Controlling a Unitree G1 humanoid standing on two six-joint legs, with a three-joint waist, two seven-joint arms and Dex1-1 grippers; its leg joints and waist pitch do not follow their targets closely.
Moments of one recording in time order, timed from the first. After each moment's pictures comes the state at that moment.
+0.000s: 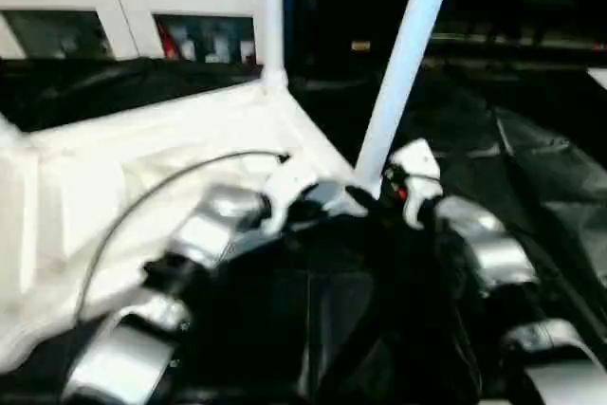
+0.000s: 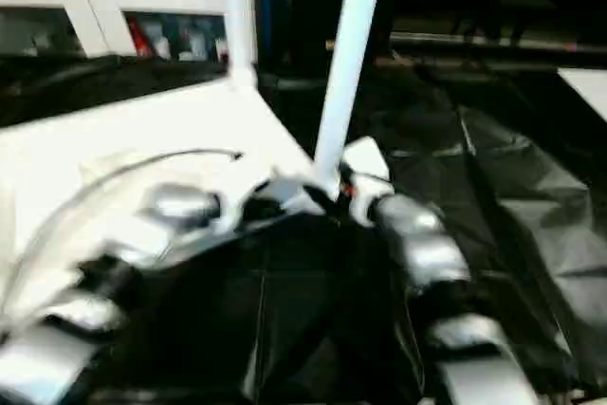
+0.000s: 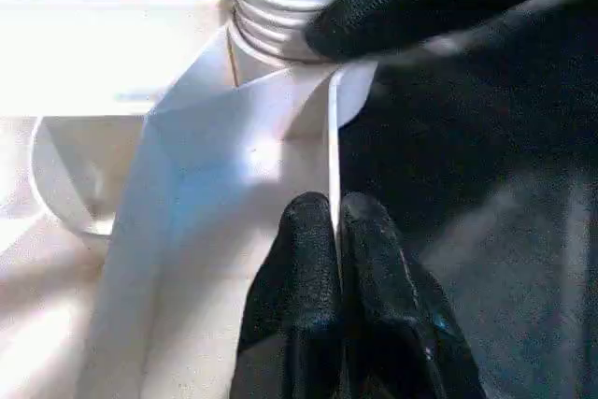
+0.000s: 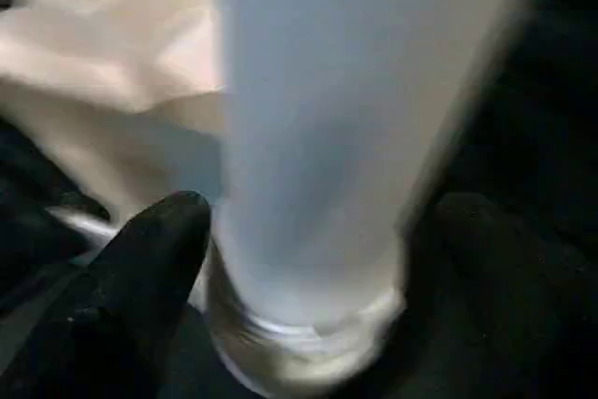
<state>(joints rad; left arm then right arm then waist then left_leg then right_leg) -0.67 0.25 -0.31 0.57 0.04 0.30 -0.97 -0.52 -0.32 0.12 0.55 0.11 0.10 0.76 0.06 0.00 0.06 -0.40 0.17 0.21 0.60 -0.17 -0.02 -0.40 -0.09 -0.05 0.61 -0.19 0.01</state>
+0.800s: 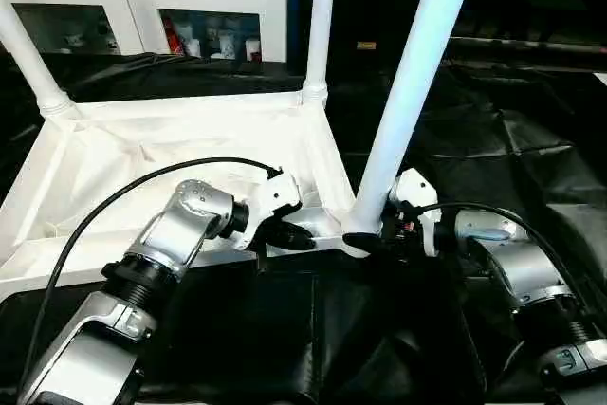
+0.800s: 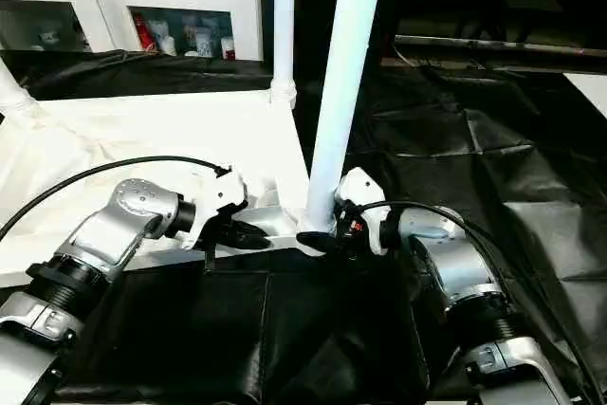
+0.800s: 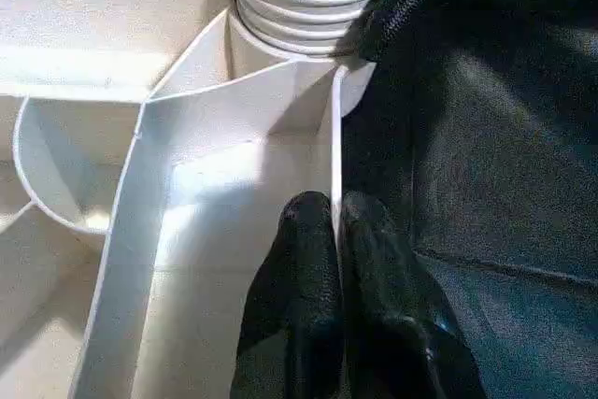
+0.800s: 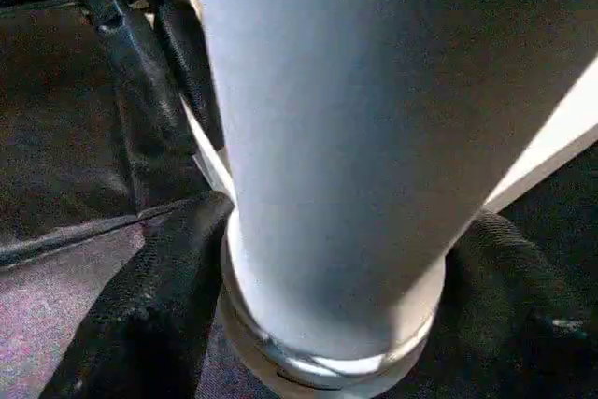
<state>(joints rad) -0.64 0.36 -0.36 0.49 0.00 0.30 -1.21 -0.46 -0.42 0.20 0.43 0.15 0.15 1.05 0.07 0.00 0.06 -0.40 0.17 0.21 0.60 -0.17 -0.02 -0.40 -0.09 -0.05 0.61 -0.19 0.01</state>
